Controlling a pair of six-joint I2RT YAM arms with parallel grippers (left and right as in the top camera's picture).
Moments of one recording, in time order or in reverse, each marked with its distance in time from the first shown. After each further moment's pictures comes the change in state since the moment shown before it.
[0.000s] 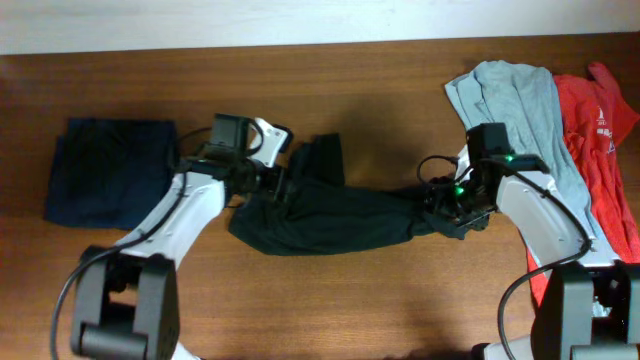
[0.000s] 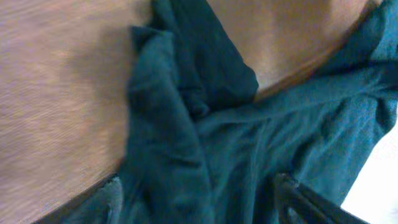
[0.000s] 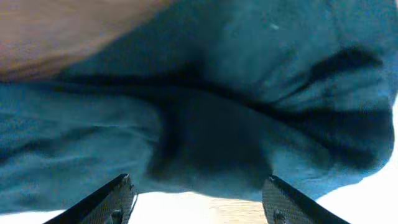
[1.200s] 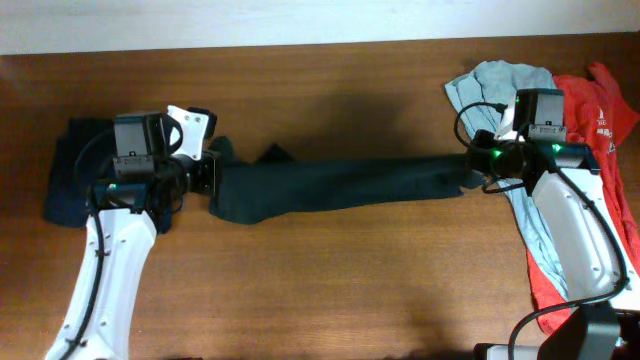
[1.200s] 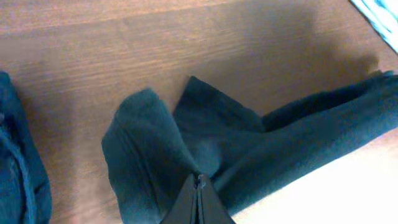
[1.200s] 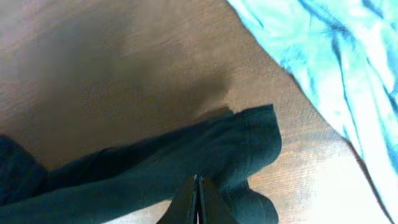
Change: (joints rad) left arm 0.270 -0.352 0.000 -0.193 -0.041 0.005; right arm -0.113 -0.102 0.180 0.077 0.040 -0.020
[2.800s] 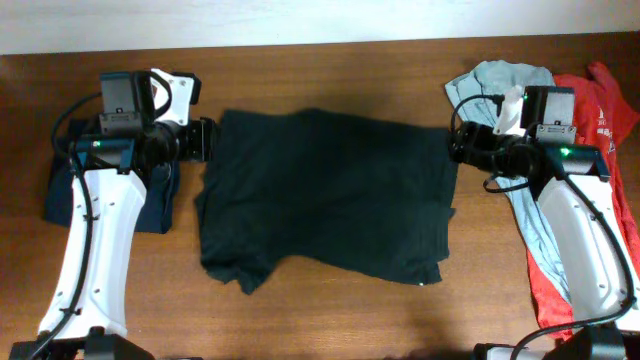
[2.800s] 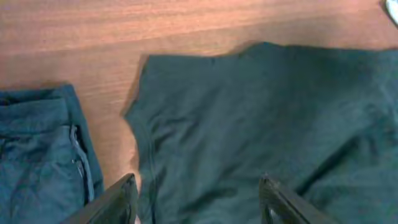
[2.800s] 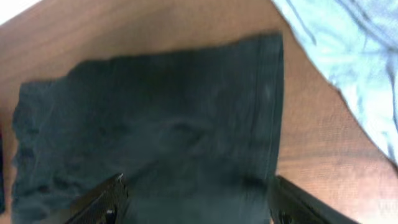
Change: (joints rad) left arm 0.002 0.143 0.307 -0.193 -0.125 -0.026; right arm 0.000 -0.053 0.020 -0.003 -0.146 -0.053
